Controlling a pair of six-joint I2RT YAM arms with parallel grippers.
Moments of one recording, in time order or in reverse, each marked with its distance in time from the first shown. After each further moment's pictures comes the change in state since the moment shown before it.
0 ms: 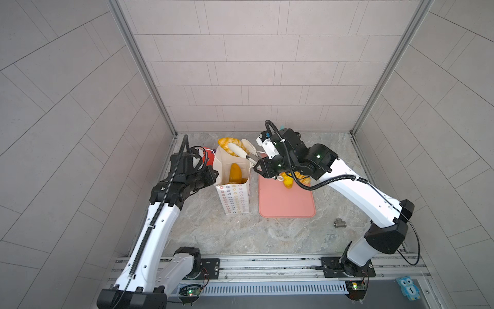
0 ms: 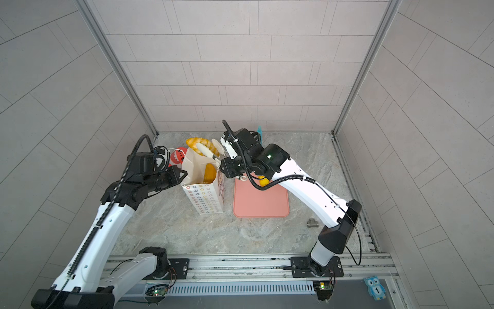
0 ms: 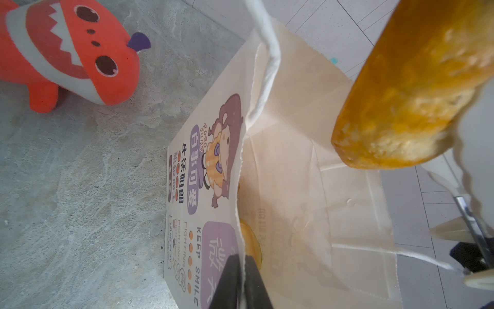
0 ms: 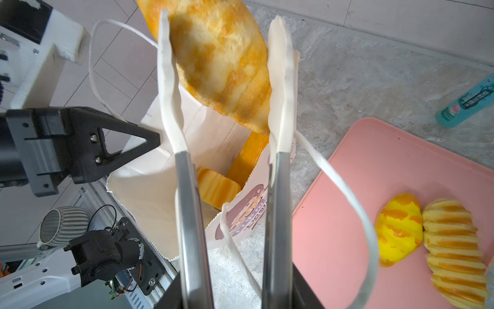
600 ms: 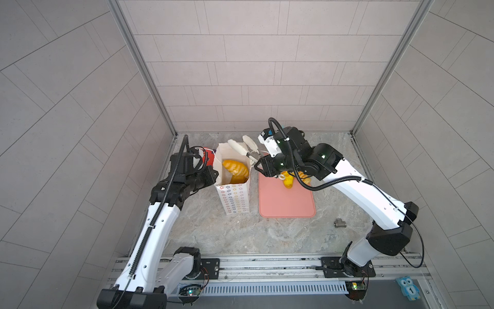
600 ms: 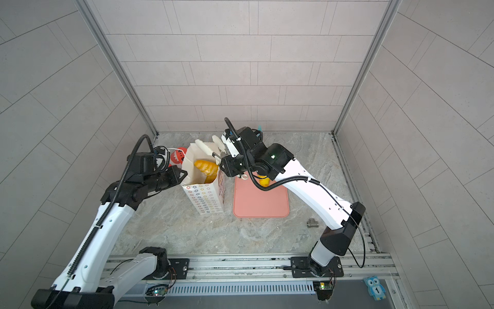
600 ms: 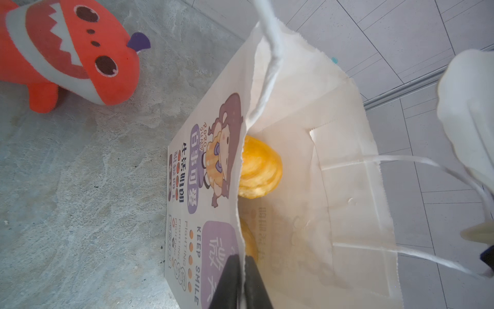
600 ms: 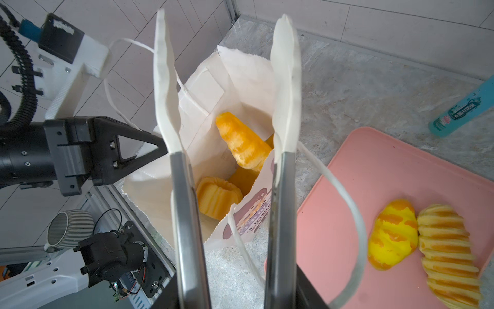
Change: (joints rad) left arm 0.000 0.000 0.000 0.000 0.000 0.000; right arm 0.000 -0.018 0.022 -0.002 0.003 0.000
